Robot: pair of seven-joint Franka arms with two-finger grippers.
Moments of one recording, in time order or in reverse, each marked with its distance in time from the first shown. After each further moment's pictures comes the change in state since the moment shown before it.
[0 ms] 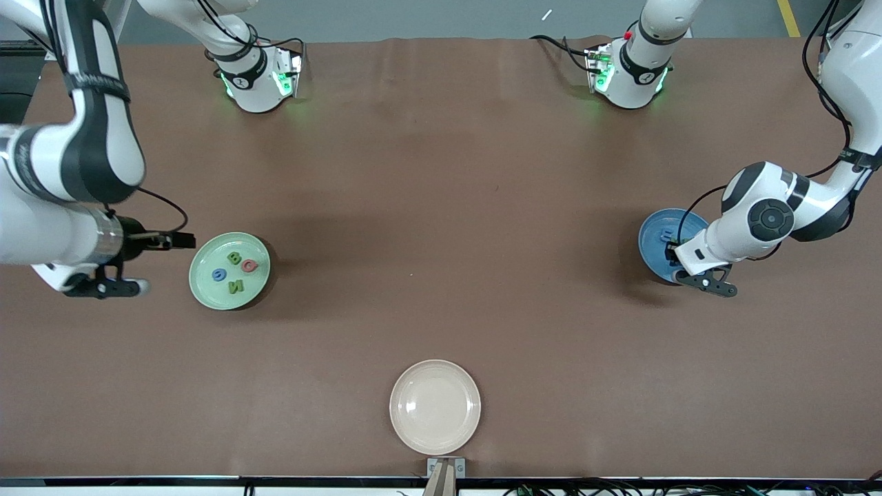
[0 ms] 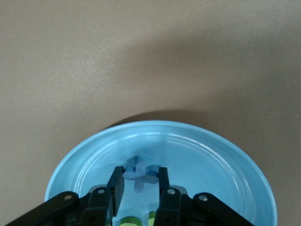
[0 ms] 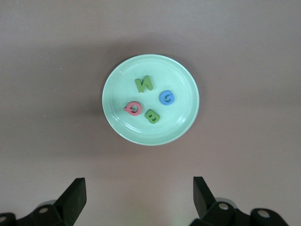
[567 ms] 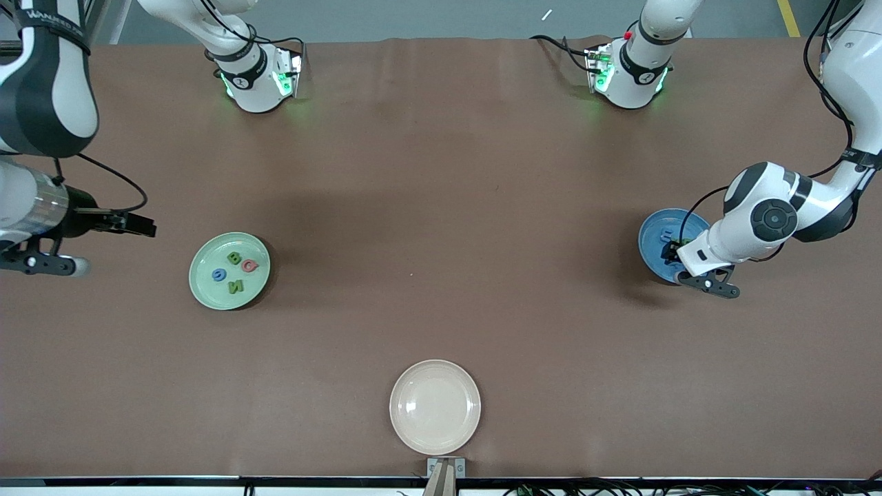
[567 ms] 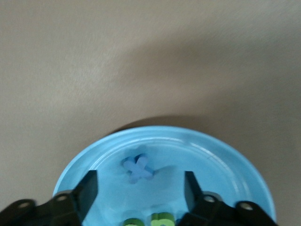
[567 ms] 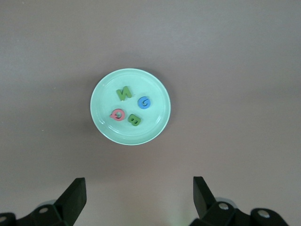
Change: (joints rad) left arm 0.005 0.000 -0.024 0.012 -0.010 0.000 0.007; right arm -0.035 -0.097 -0.010 0.021 -0.057 -0.020 0.023
